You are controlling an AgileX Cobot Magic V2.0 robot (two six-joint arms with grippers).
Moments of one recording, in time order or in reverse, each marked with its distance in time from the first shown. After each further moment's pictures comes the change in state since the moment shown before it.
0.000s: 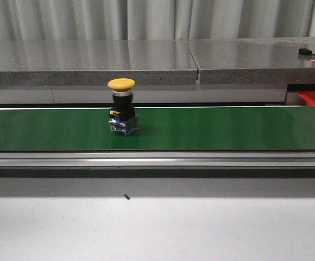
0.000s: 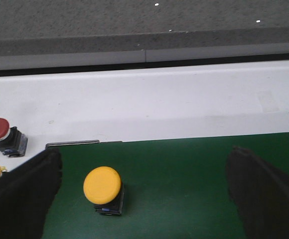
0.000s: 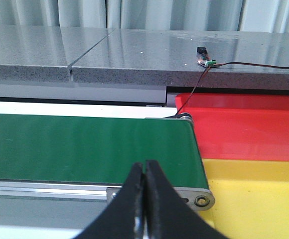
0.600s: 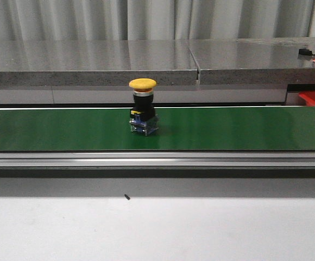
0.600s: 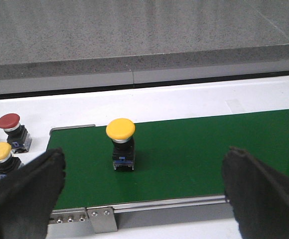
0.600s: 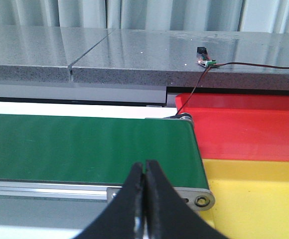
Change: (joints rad) left arm -0.039 -0.654 0.497 -0.006 -0.111 0.000; right arm 0.000 0.000 0.000 0.000 0.000 0.000
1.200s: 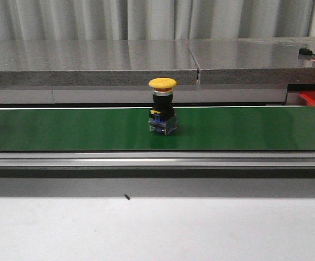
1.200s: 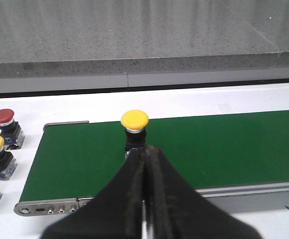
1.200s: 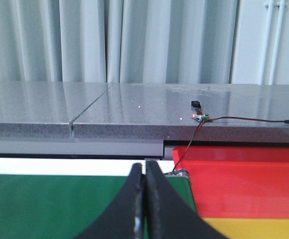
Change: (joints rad) left arm 0.000 -0.129 0.080 -0.033 0.000 0.000; right arm 0.000 0.000 -0.030 0.023 -0.159 0.000
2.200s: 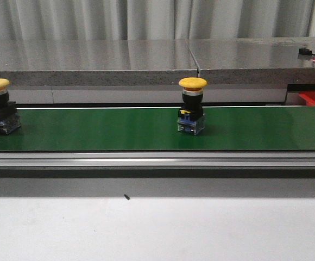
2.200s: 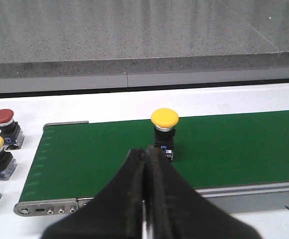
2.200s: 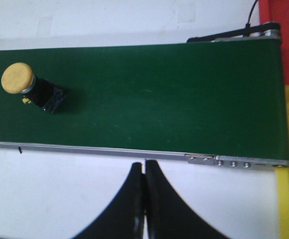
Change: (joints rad) left arm 0.000 0.000 0.000 0.000 0.000 0.000; right arm 0.000 0.970 -0.926 0.207 0.938 0.001
